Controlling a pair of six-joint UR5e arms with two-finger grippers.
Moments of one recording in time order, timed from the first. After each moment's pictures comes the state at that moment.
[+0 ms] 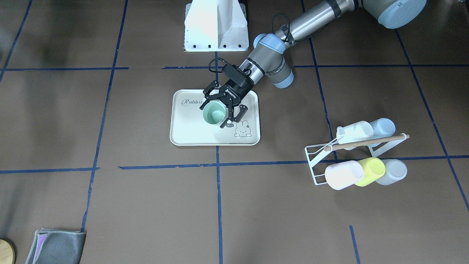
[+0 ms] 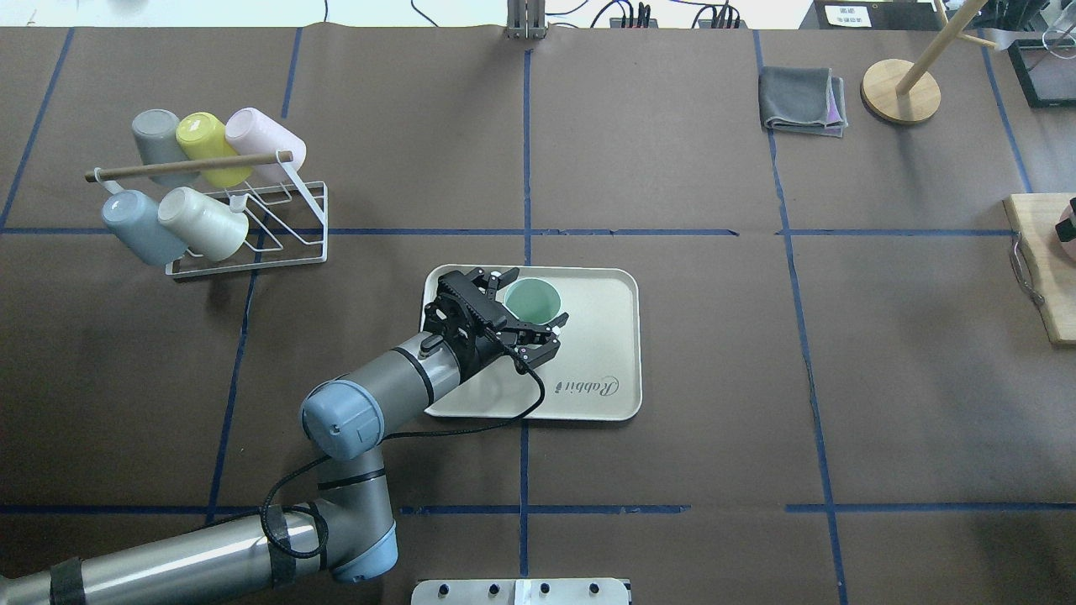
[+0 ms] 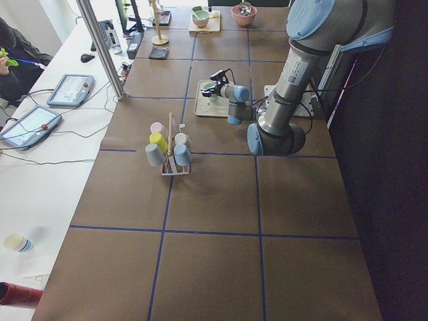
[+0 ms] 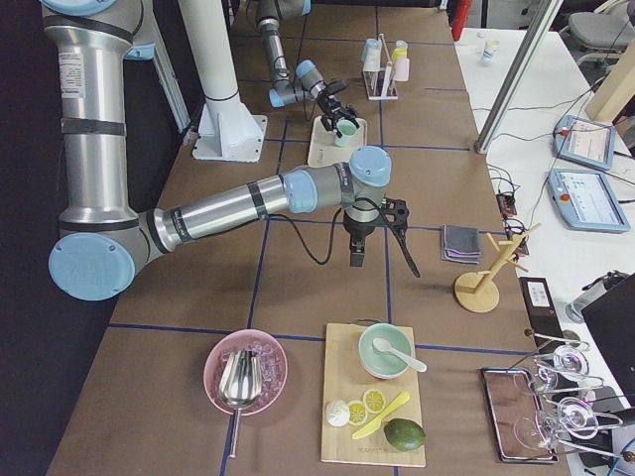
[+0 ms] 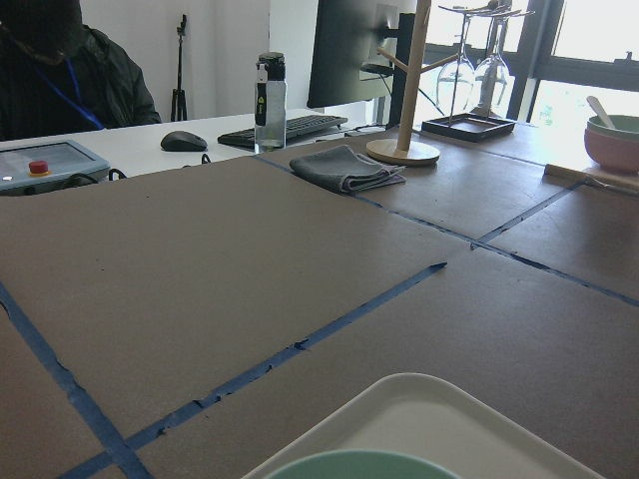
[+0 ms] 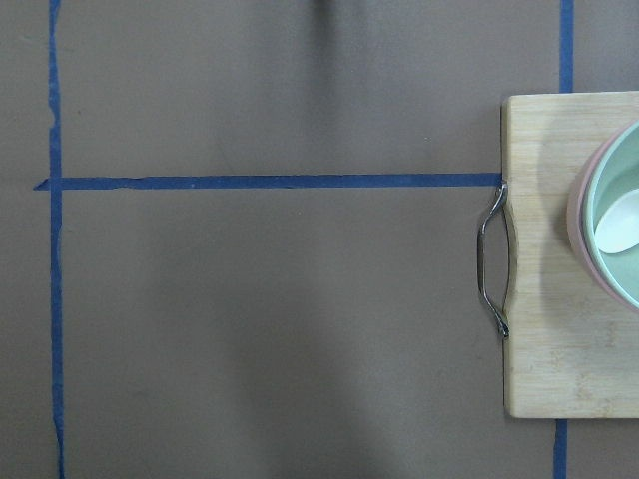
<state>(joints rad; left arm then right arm) -0.31 -2.25 -1.17 -3.08 -1.19 -0.50 1.35 -1.58 1.92 -1.69 2.36 0.32</state>
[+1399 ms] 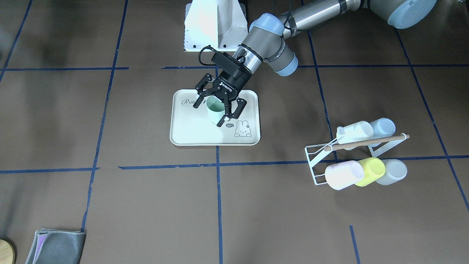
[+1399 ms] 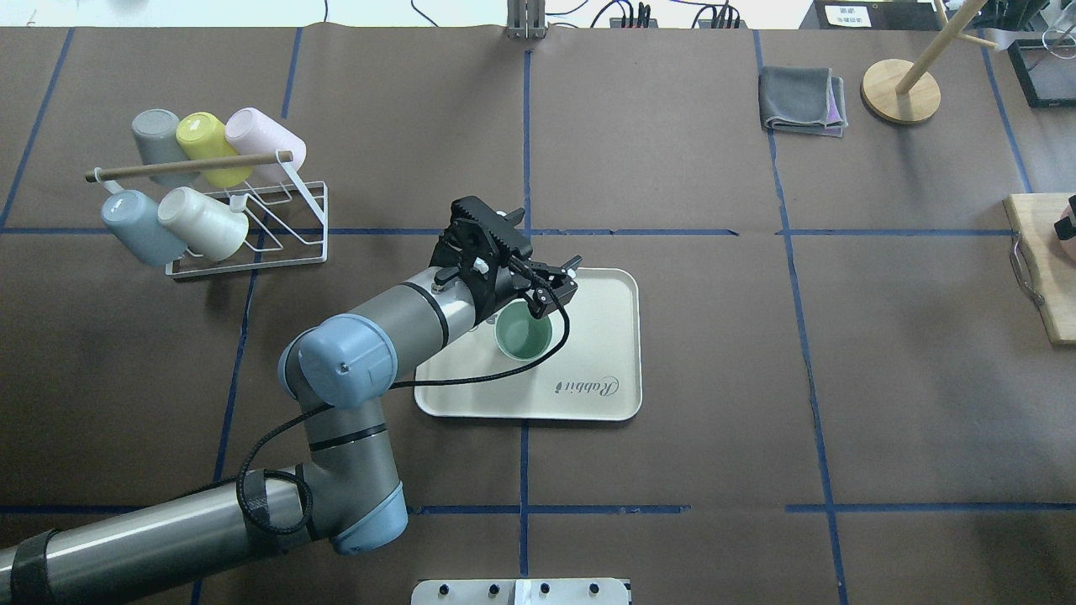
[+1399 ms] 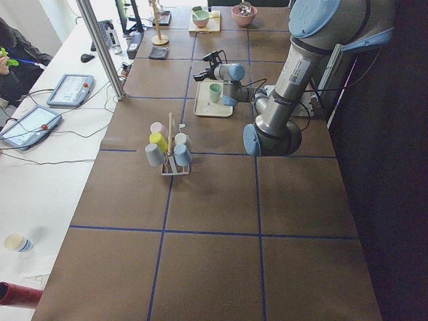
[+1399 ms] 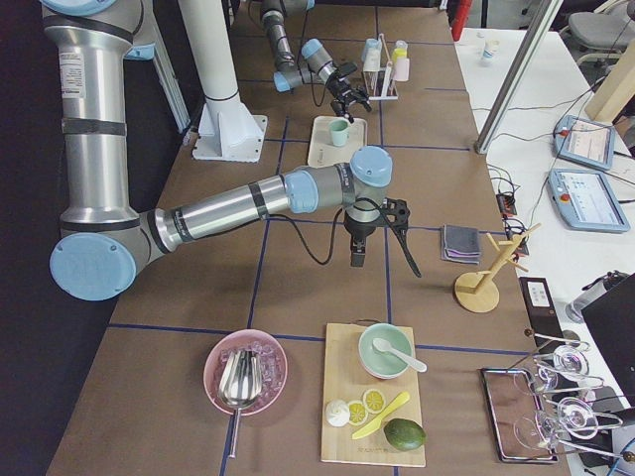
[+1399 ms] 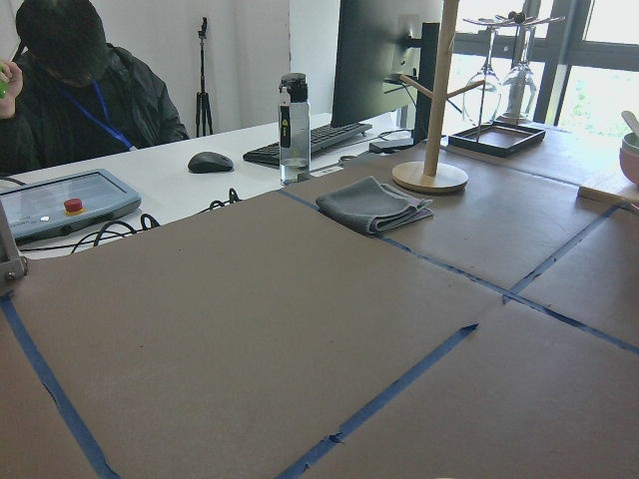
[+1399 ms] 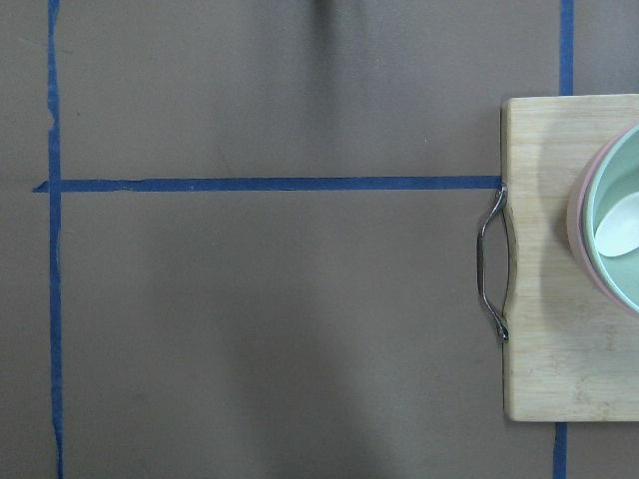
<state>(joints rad) -0.41 -2.24 -1.46 -2.67 -1.26 -0.51 1.35 -1.58 1.92 -1.69 2.36 0.32</state>
